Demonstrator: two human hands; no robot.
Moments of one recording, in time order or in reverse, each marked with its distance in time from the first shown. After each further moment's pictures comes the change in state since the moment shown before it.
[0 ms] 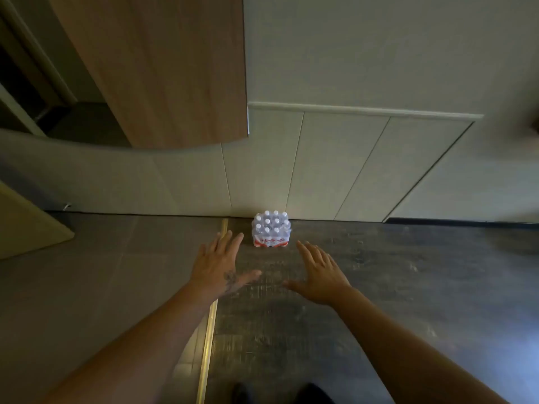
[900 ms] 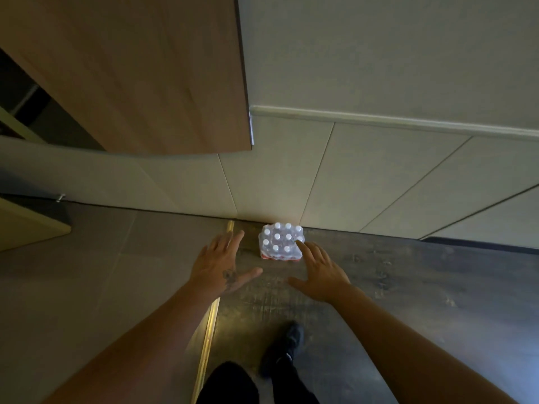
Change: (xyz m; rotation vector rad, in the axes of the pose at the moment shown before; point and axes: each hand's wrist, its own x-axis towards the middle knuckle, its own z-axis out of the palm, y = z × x) left_hand 0.312 -0.033 -0.038 -0.076 -0.054 -0.114; right_hand 0.318 0.093 -0.070 0.092 -0.171 -0.066
